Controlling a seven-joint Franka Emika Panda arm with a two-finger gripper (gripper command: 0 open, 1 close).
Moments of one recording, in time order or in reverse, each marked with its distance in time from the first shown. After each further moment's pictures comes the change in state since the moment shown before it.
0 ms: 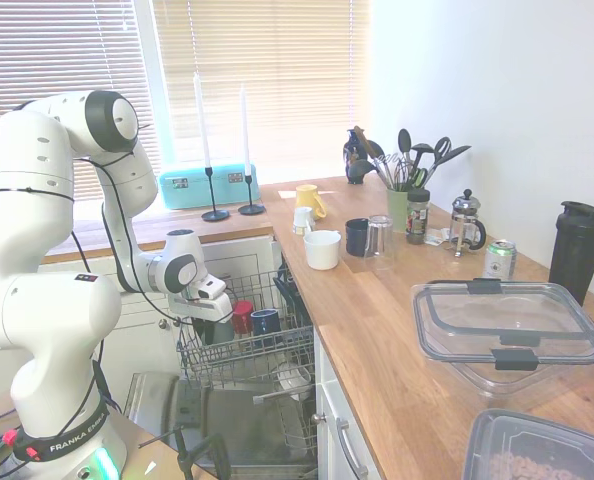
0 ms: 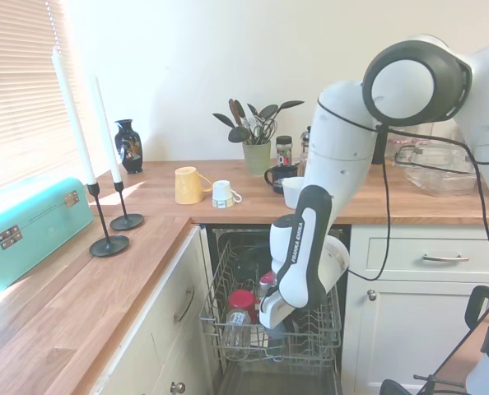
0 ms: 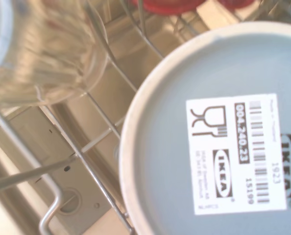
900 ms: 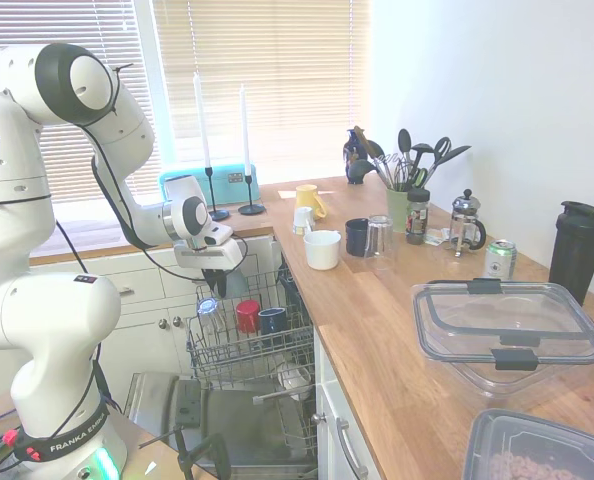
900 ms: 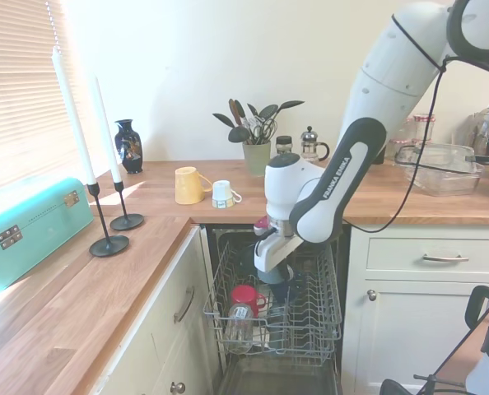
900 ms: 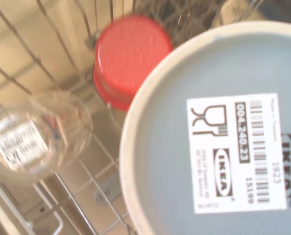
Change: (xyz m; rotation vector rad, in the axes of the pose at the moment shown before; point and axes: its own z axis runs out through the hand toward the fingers) arm 0.053 0.000 -0.143 0.031 0.117 -0.002
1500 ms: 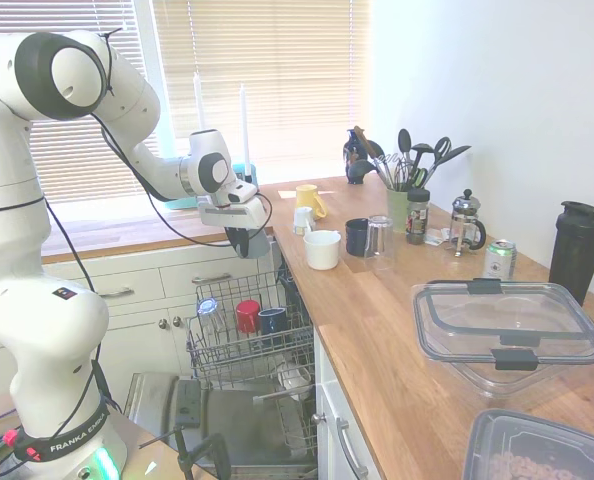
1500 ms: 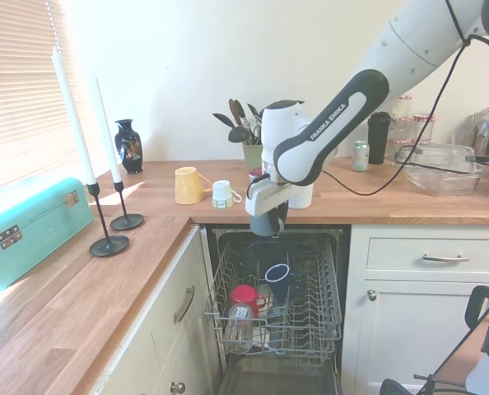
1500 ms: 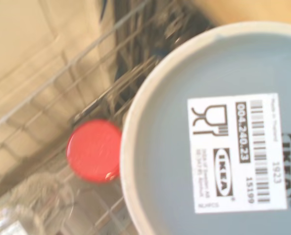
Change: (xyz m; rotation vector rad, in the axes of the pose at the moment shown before) arm 0.102 0.002 -0.084 0.054 0.010 0.103
